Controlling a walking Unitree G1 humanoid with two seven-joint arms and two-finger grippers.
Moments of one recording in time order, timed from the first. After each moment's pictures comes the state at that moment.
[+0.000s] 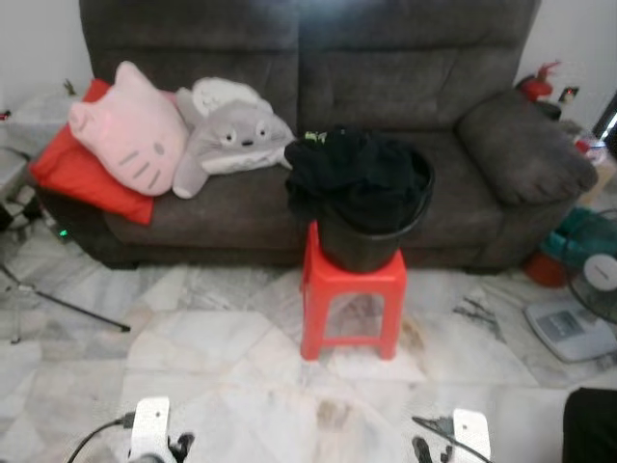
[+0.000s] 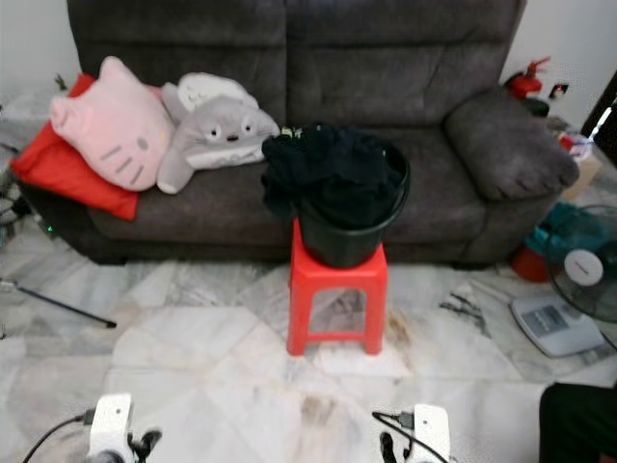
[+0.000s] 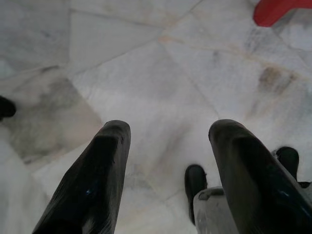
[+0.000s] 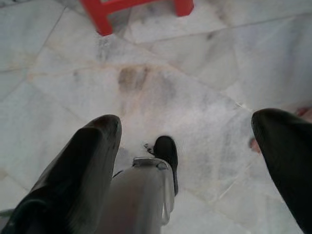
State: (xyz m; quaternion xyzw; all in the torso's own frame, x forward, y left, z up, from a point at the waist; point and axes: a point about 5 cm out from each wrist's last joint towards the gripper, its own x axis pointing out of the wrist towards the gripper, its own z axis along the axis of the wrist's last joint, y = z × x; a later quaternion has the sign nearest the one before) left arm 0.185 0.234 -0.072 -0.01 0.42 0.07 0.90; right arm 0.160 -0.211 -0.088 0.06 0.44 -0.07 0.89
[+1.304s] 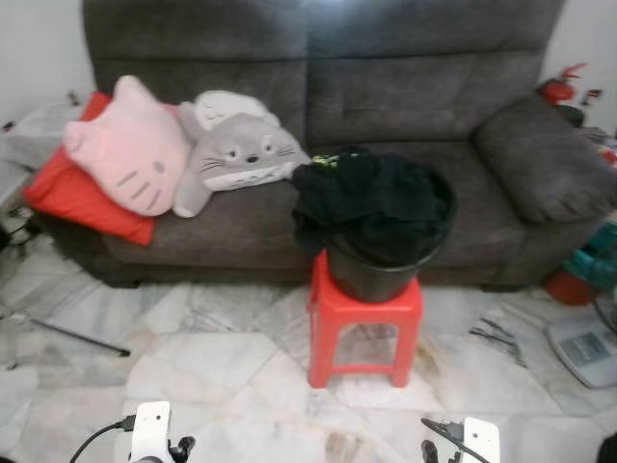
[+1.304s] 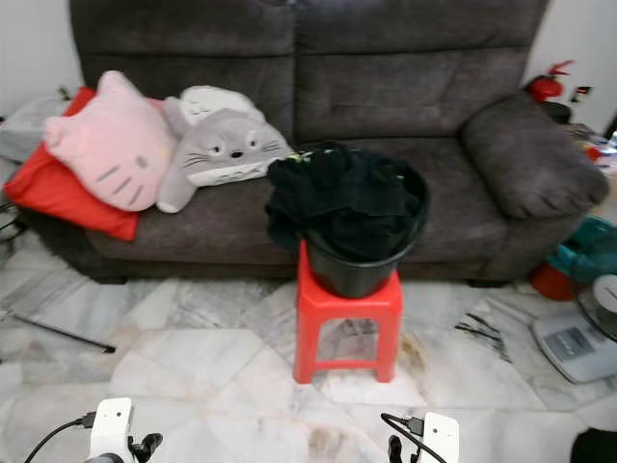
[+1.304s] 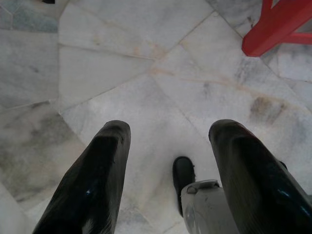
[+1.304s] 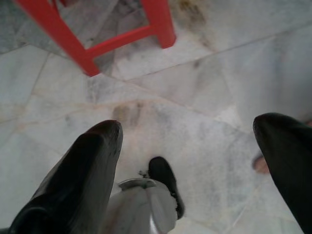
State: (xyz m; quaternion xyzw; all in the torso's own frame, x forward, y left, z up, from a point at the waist) left arm 0.194 0.232 -0.069 -0.01 0.41 0.06 0.91; right arm 0.154 -0.216 -0.089 0.08 0.43 -0.13 0.89
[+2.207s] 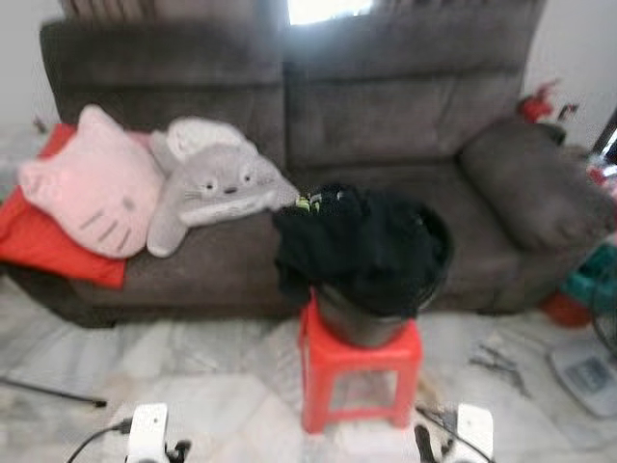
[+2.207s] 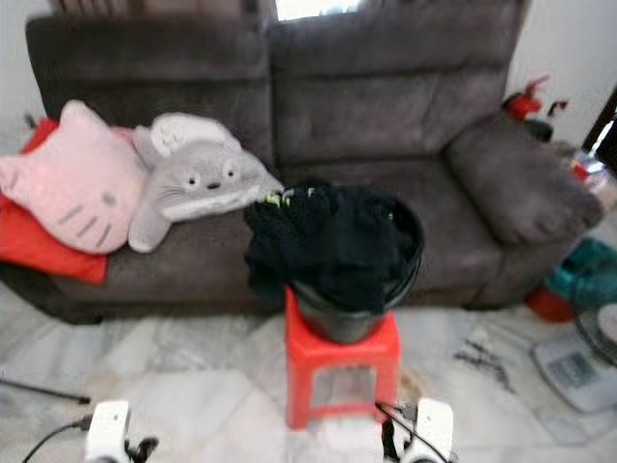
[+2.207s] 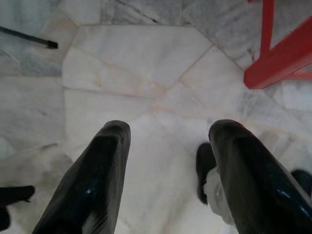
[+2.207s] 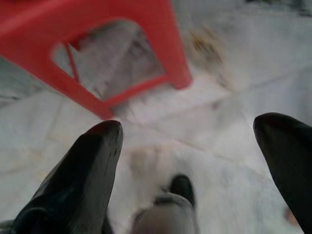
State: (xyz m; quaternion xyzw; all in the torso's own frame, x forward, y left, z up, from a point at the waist) left arm 0.191 0.232 -0.070 -0.01 0.42 0.06 0.91; right arm 0.161 -0.215 -0.085 0.07 0.40 -0.12 0.90
